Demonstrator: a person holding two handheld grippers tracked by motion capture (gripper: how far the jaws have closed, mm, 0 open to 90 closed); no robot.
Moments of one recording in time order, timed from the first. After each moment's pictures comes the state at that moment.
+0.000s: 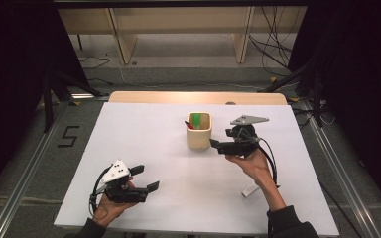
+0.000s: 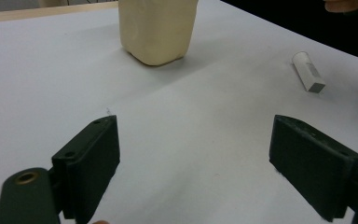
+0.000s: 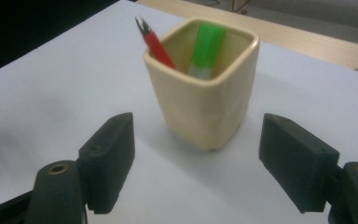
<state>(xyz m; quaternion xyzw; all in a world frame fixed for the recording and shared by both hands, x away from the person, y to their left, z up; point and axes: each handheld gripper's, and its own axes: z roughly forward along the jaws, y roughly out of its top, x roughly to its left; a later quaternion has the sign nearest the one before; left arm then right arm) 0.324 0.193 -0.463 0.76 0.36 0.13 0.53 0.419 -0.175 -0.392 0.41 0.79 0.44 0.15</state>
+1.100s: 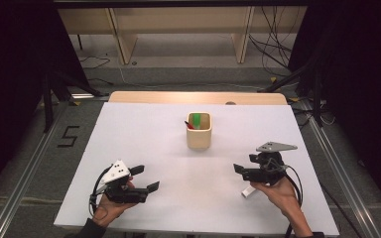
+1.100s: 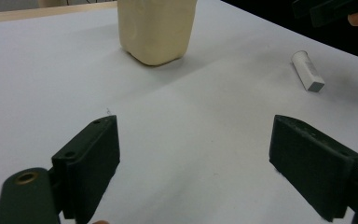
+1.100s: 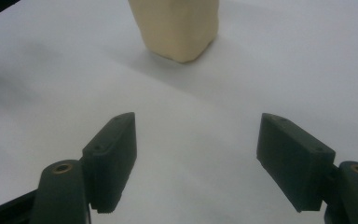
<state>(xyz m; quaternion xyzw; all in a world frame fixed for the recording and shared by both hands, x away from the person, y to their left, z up) 0.323 0.193 -0.463 0.76 0.35 0.13 0.52 0.357 -0.235 -0.417 0.45 0.79 0.39 0.14</state>
